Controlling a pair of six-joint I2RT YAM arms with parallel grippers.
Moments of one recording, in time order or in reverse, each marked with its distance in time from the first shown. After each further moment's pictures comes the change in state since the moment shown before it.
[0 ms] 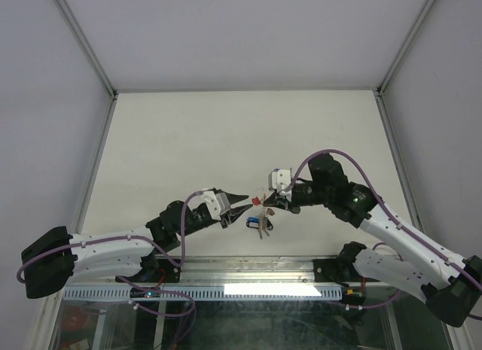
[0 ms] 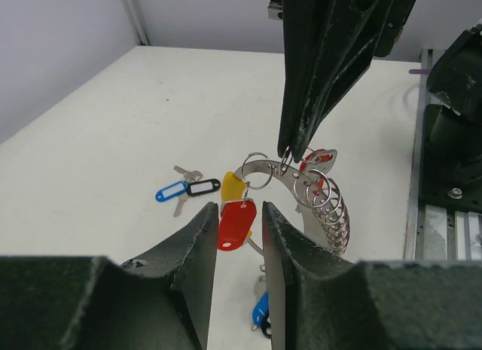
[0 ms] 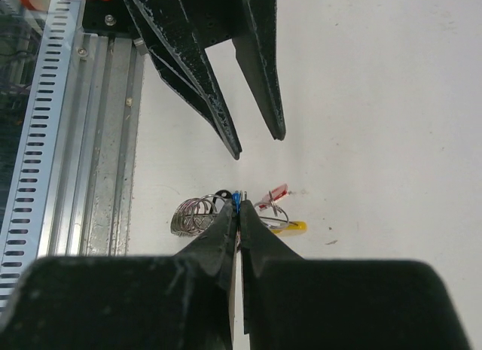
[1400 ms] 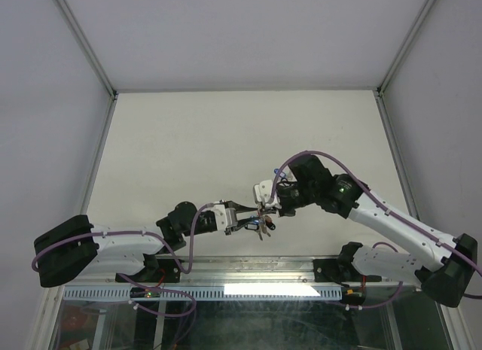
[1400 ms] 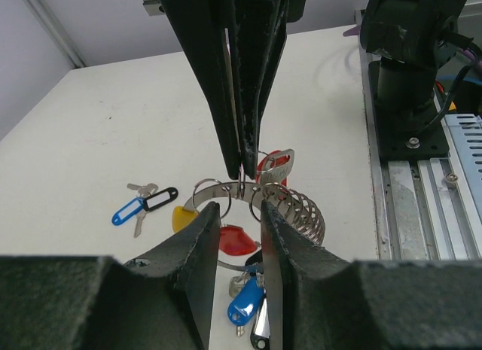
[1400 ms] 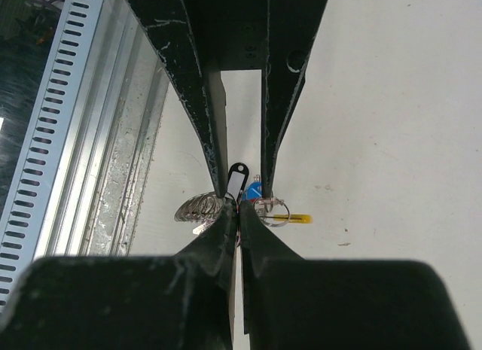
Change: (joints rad) left arm 0.000 0.177 -0.030 0.154 0.218 0.083; right arm 0.100 0.150 0.146 -0.246 0.029 -0.211
